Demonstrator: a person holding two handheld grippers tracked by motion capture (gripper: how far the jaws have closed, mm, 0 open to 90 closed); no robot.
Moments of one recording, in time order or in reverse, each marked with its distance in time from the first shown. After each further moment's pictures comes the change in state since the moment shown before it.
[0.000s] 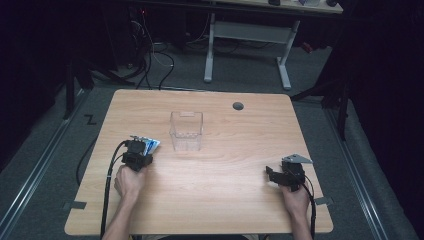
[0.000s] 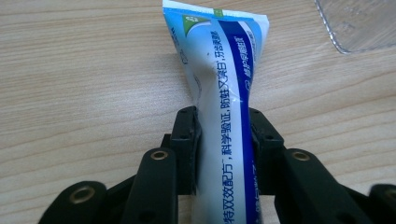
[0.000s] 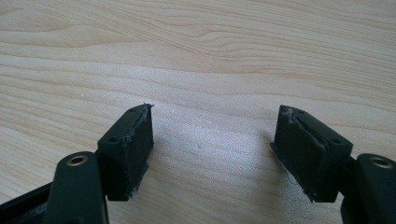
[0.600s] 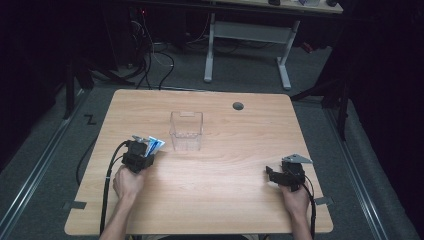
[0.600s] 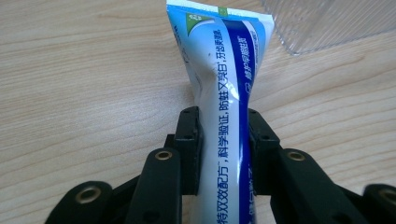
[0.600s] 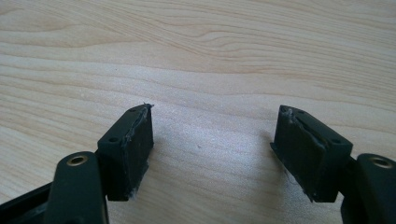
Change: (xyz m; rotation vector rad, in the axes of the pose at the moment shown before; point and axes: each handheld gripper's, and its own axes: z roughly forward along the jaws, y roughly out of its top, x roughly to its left) left arm -0.007 -0.002 -0.018 -0.053 -0.057 0.064; right arm 0.000 0.000 0.000 0.000 0.000 0.000
